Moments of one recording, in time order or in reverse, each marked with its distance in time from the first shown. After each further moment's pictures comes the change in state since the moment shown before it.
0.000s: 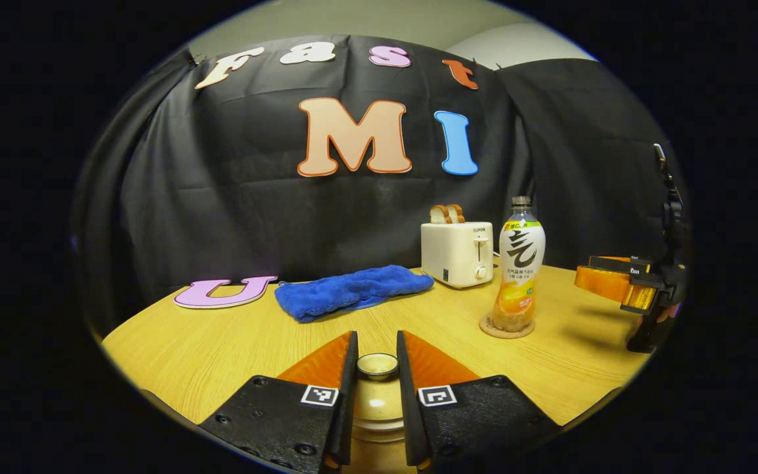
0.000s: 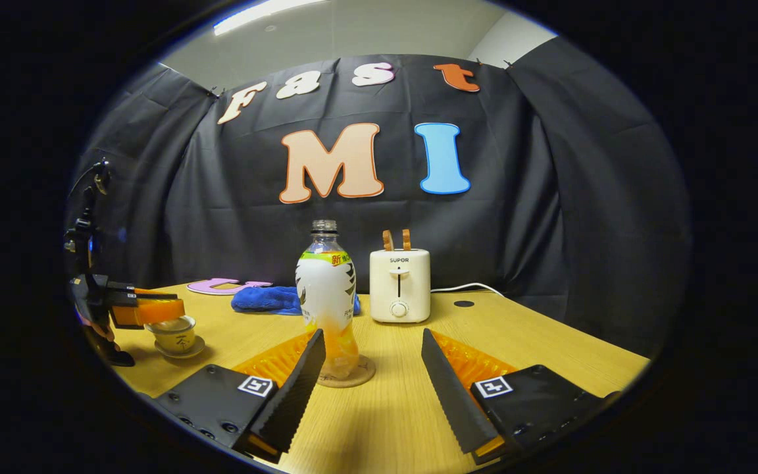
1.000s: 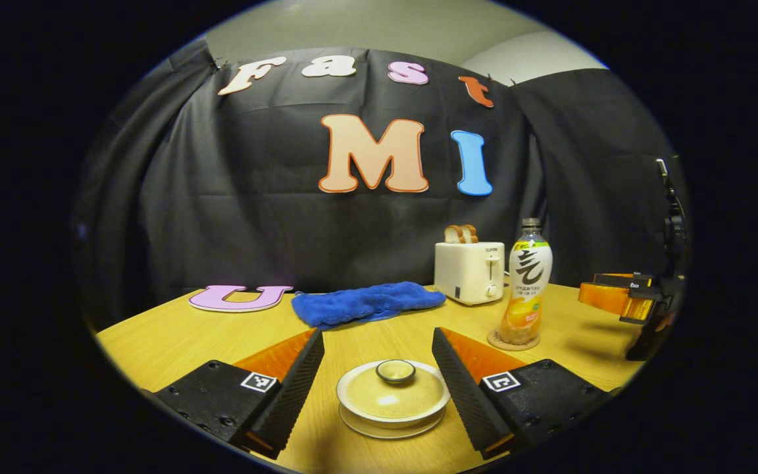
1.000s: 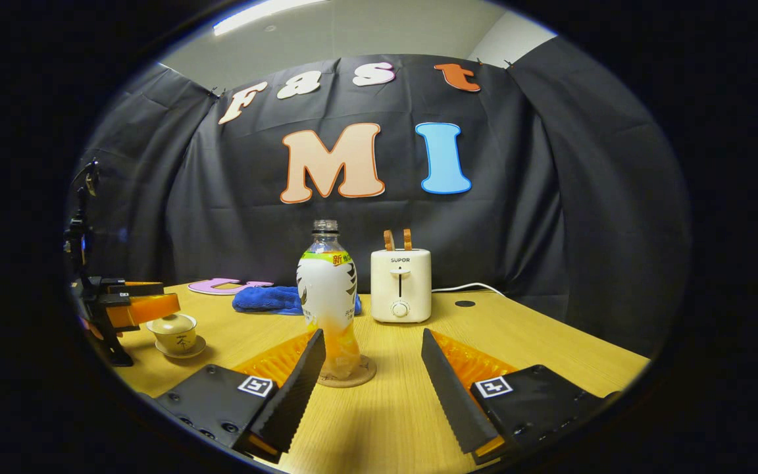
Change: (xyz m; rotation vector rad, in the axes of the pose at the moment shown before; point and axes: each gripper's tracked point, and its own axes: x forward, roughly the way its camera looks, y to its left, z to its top) left arm -0.024 0.025 0.013 -0.050 -0.109 0.115; right arm 0.001 0.000 -0.001 0.000 0.000 0.000
